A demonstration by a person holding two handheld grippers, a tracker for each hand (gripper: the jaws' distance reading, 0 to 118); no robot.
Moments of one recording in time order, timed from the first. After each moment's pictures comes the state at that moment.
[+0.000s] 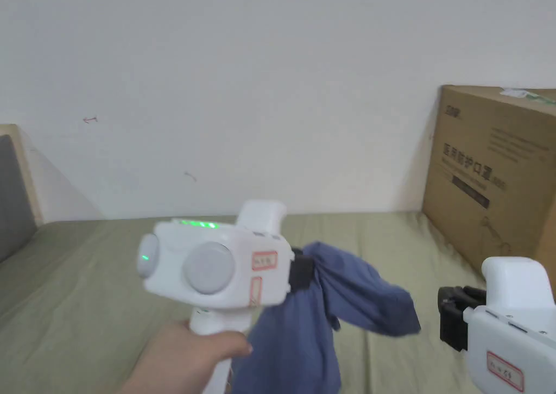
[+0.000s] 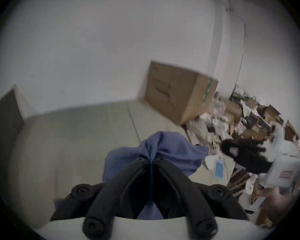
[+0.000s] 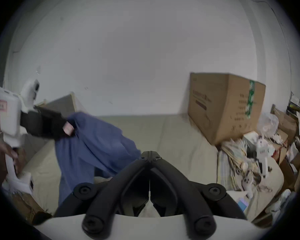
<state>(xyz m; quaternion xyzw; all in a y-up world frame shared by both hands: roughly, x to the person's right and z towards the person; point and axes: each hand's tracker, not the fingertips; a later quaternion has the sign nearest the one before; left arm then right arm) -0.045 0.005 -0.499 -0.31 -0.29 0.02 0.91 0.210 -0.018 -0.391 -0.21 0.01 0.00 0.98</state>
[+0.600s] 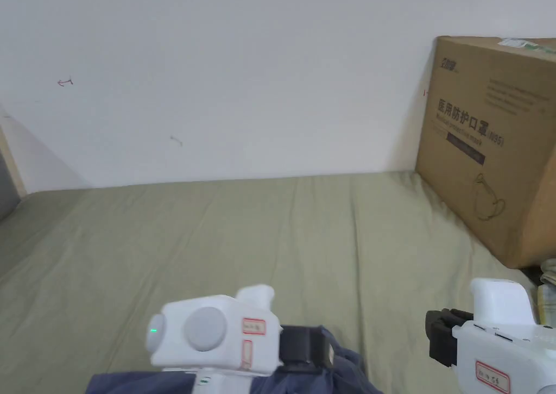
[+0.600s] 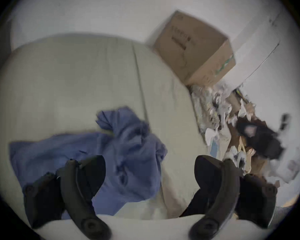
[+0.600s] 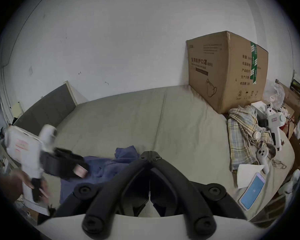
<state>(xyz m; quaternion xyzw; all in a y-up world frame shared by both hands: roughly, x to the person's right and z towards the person) -0.084 -0.113 -0.500 -0.44 -0.28 0.13 0.84 0.215 -0.082 -0.402 -0.28 0.03 -0.06 0.96</state>
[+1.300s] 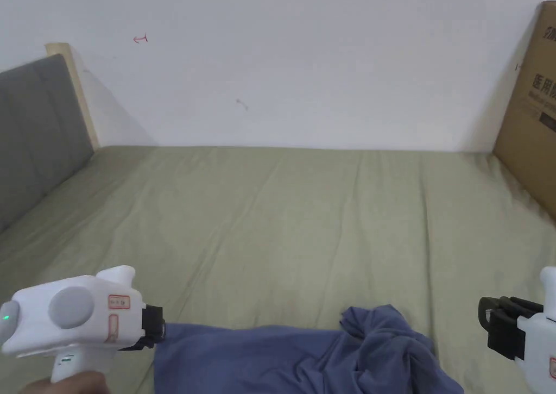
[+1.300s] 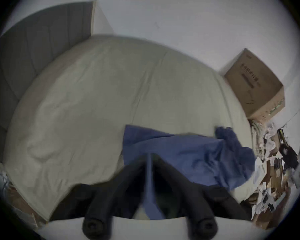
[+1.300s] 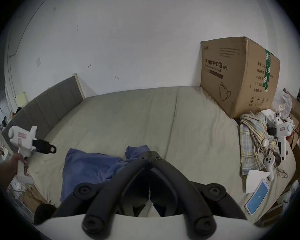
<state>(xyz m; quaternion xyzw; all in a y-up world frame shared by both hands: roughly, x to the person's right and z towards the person) -0.326 -0.170 -0.507 -0.49 0.00 0.15 0.86 0.175 -0.090 -0.423 -0.29 0.07 -0.03 0.95</state>
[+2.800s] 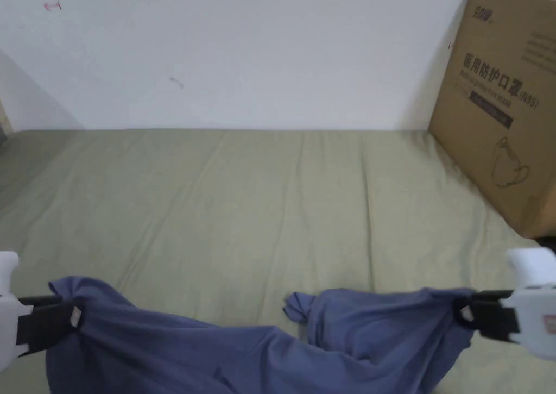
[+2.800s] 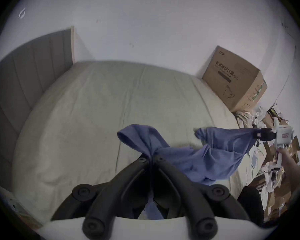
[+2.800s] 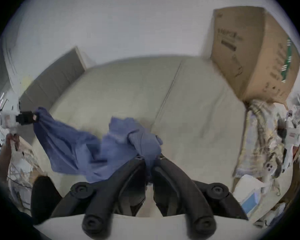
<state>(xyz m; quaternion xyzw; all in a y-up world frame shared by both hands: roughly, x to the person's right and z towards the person) -0.309 -0.084 -0.446 -0.38 -0.09 0.08 0.92 0.276 -0.087 -0.466 -0.40 0.12 -0.02 0.91</state>
